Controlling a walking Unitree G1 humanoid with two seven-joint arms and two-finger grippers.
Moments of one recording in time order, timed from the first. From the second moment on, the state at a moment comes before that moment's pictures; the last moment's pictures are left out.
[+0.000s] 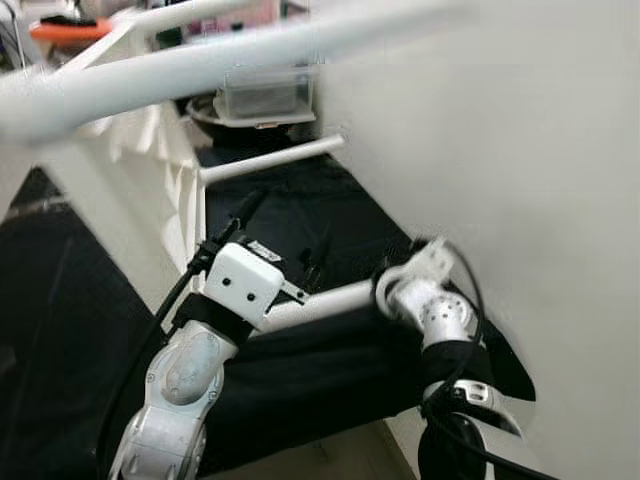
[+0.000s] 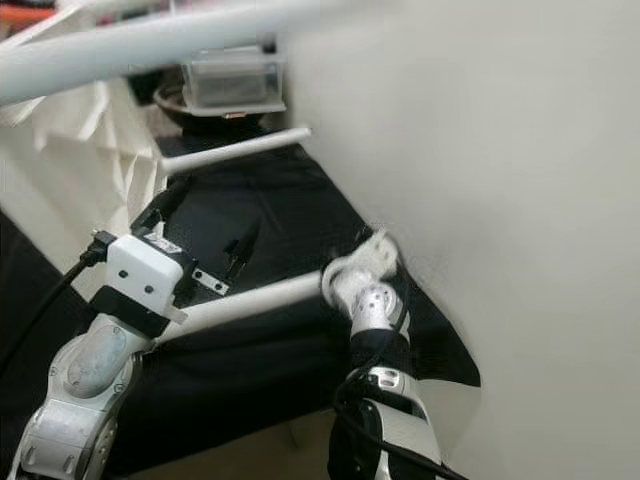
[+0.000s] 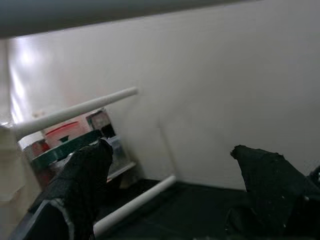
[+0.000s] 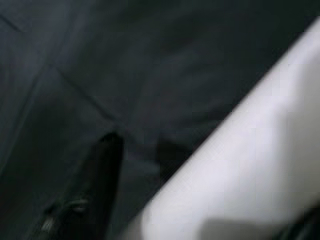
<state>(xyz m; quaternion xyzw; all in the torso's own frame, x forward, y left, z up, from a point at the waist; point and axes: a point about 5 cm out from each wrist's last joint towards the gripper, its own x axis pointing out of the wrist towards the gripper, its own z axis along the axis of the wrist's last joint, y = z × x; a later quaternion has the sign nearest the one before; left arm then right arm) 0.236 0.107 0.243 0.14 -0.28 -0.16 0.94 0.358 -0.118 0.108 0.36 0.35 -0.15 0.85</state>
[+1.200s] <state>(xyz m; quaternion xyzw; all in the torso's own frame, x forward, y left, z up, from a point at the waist) 0.251 0.121 0.222 0.14 -0.23 -0.14 0.95 0.343 -0.143 0.224 -0.26 -0.01 0.07 0.96</state>
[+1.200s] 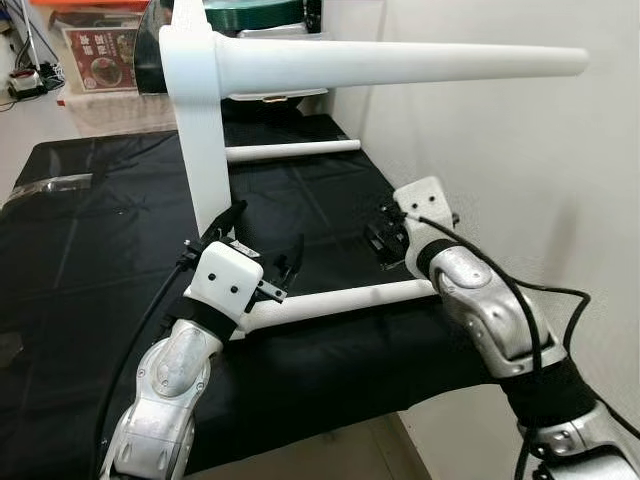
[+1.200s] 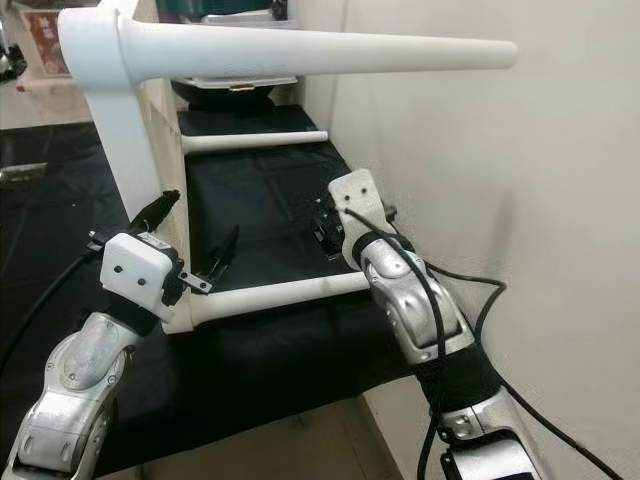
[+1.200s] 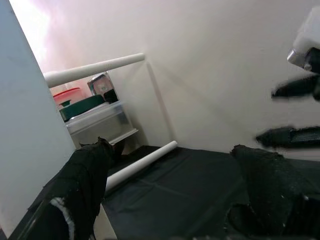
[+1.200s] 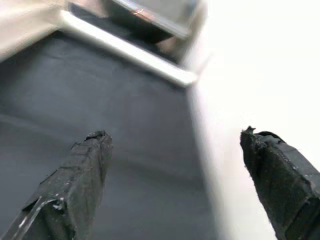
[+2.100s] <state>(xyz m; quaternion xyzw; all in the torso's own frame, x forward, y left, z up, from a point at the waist) 0.263 0.135 0.196 0.12 -0.18 -0.12 0.97 0.346 -0.170 0.275 -0.41 -0.26 -0.09 0.87</state>
